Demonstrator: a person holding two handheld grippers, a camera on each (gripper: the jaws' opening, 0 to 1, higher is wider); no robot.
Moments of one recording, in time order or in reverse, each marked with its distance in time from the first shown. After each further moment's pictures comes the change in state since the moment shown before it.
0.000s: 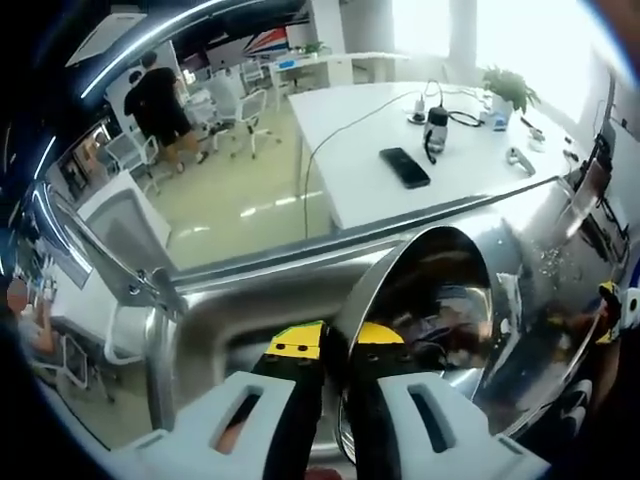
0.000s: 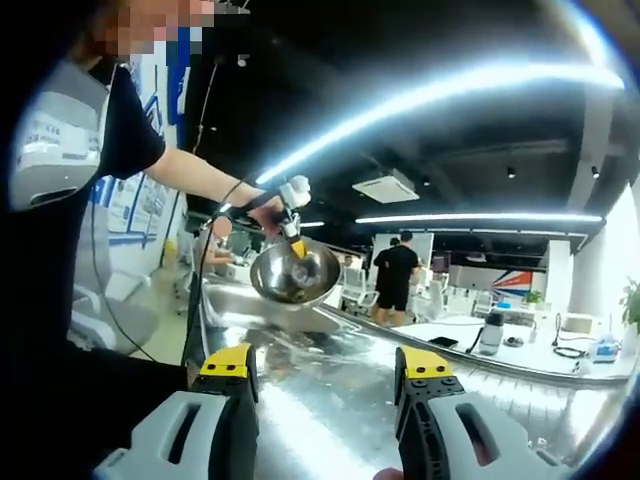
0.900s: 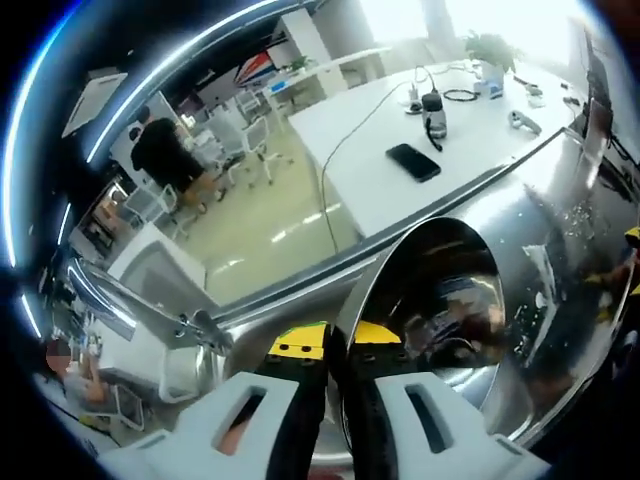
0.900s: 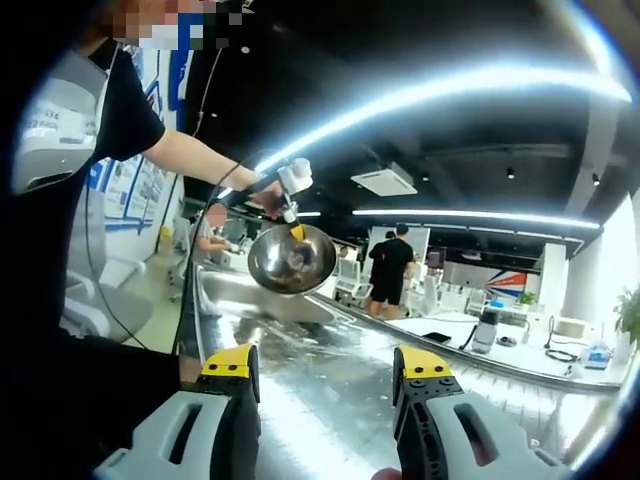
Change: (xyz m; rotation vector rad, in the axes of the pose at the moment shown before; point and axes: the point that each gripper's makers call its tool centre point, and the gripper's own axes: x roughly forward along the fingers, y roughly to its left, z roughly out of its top) left arm -0.009 0.012 0.025 0.220 -0.040 0.145; right arm 0.002 -0.001 -0.005 -0.030 0.033 -0.023
